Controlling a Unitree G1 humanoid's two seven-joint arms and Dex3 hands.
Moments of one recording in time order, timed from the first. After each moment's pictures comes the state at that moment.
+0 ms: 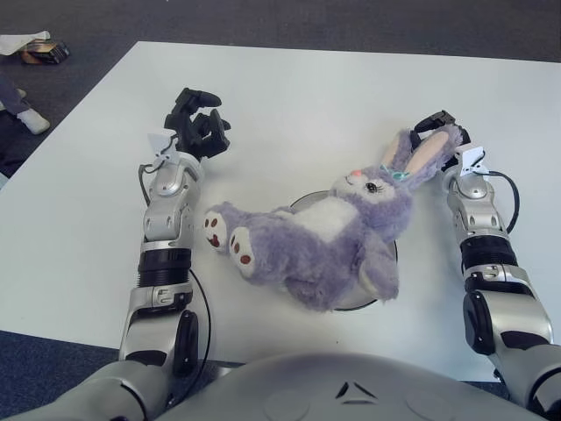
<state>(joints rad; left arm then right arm) -0.37 0.12 0.19 0.07 -0.19 0.14 -0.01 -0.48 -0.31 -0.17 0.58 0.02 -0.11 0.01</state>
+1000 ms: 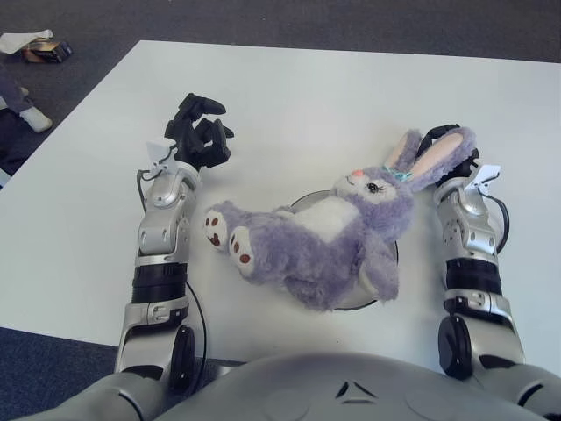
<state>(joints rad) -0.29 0.13 0.17 -0.04 -0.18 0.15 -0.07 -0.30 -0.14 -0.30 0.20 0.21 0.09 -0.08</state>
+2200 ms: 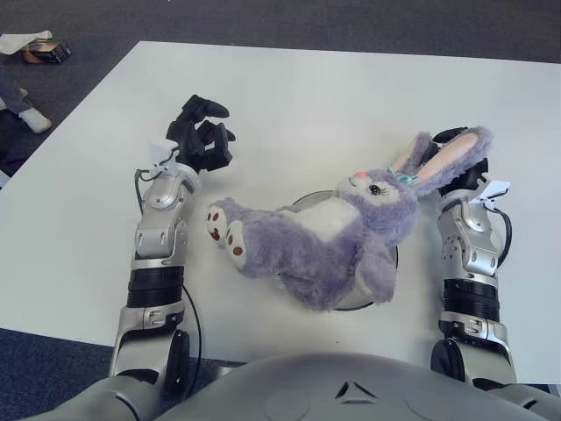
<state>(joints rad) -0.27 0.15 0.15 -0.07 -0.17 0.19 -0.08 -0.23 -0.09 -0.31 0.08 0.21 0.02 -0.10</state>
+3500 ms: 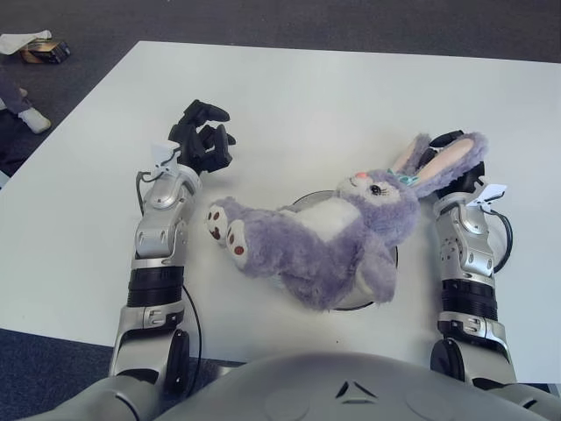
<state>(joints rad) -0.27 0.15 0.15 -0.05 -0.17 0.21 -0.08 -0.23 -0.09 -0.31 0.14 0.21 -0.01 -0.05</state>
